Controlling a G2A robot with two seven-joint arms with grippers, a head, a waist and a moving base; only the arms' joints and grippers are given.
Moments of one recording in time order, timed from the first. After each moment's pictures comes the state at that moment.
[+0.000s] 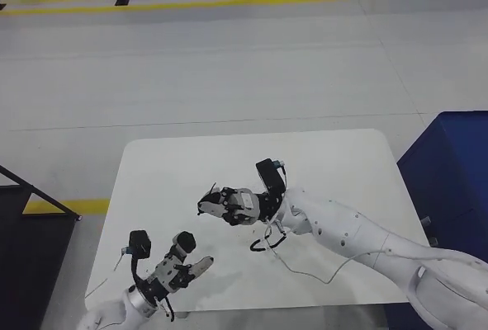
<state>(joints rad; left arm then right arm) 1.80 -1.14 -1.43 -1.90 0.45 -0.66 -0.24 -0.48 -1.19 0.17 -1.19 -0.67 -1.01 -0.79</state>
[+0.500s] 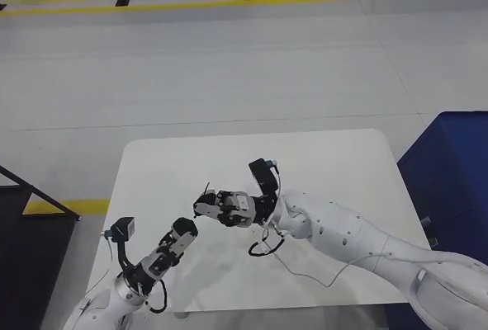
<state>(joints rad) 1.75 -1.13 -1.47 -1.88 0.07 -0.72 -0.36 -0.49 -1.19 0.17 -1.22 -0.47 -1.01 -0.57</state>
